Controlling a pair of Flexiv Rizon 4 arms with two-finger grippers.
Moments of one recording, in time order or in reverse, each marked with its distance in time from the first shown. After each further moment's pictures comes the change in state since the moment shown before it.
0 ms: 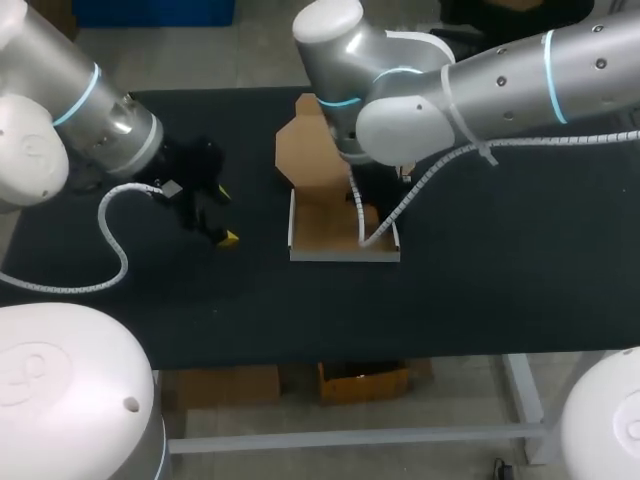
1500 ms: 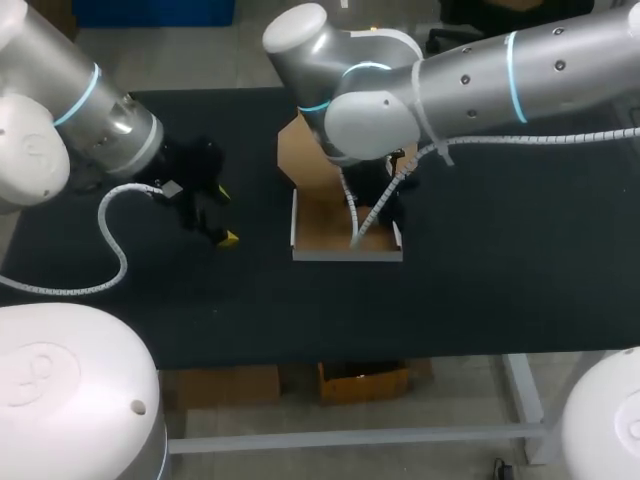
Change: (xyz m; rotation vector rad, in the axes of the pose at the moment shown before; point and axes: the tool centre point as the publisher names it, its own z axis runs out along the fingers) left arm 0.000 0.000 0.000 -0.001 0.000 0.000; right arm -0.007 0.001 0.002 0.024 -0.141 -0.014
